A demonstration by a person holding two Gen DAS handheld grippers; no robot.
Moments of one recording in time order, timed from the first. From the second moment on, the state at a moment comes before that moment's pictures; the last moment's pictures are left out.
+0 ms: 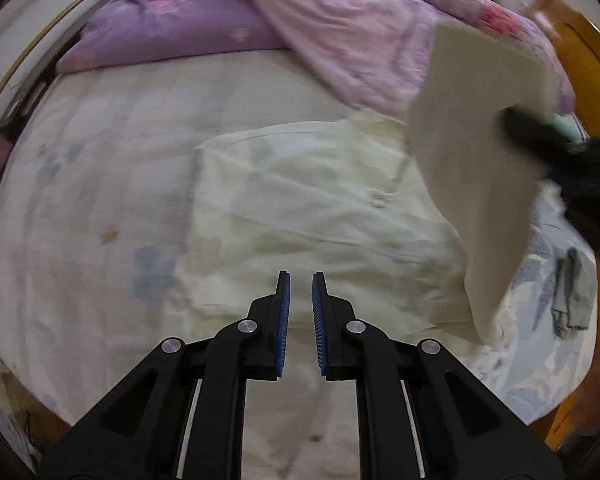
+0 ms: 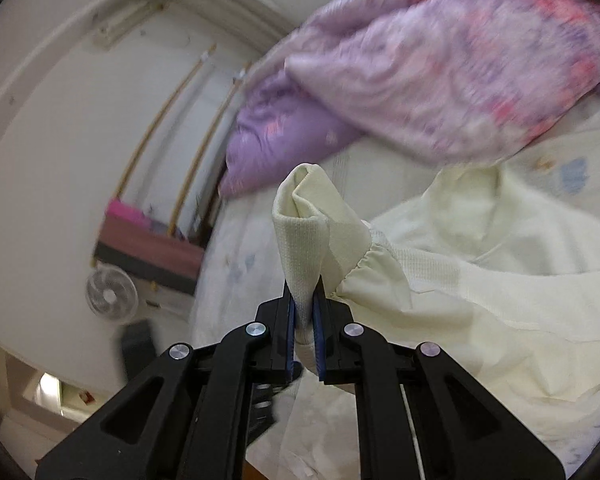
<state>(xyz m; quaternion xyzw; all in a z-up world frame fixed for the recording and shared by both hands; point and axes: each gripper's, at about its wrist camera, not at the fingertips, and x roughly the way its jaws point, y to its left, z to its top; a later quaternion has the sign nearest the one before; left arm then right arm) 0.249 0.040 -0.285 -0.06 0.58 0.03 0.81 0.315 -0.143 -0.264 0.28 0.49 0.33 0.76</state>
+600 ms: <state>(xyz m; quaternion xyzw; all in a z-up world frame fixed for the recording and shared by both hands) 0.281 0.070 -0.379 -0.08 0.63 -0.01 0.77 0.288 -0.258 -0.387 0.13 0.66 0.04 0.74</state>
